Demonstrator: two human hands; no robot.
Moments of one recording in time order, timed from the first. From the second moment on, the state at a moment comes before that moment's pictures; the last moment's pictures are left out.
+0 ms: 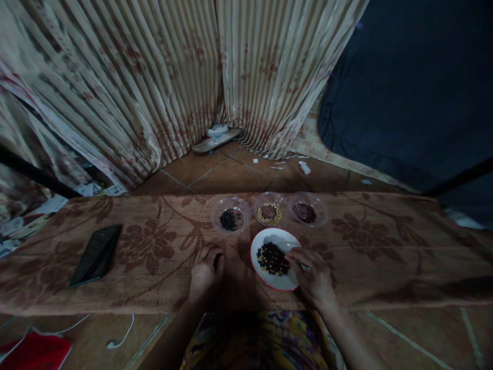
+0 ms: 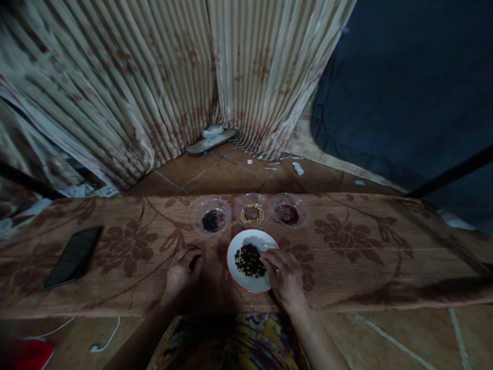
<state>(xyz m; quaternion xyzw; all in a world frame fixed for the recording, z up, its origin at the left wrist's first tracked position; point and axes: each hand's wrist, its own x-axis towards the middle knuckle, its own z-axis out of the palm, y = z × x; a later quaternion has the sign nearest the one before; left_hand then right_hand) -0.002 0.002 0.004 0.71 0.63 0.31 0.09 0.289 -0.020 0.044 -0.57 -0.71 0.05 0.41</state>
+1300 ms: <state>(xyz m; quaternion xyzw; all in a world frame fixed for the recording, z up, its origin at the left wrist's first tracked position) -0.004 0.004 0.003 0.72 0.62 0.30 0.09 0.322 -0.049 0.078 -0.66 -0.59 0.26 0.40</state>
